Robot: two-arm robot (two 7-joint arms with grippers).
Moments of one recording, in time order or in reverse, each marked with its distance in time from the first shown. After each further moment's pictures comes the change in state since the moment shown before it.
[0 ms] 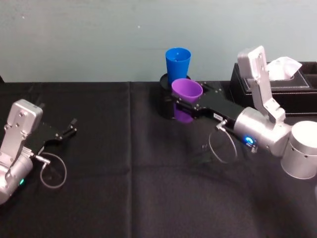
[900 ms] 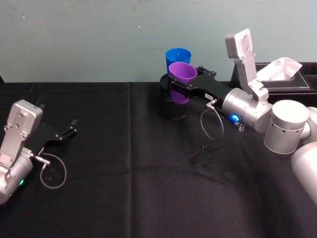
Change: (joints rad) left arm 0.000 0.000 0.000 0.000 0.000 0.000 0.000; right arm 0.199 -0.131 -0.011 0.322 -0.047 -0.074 0.021
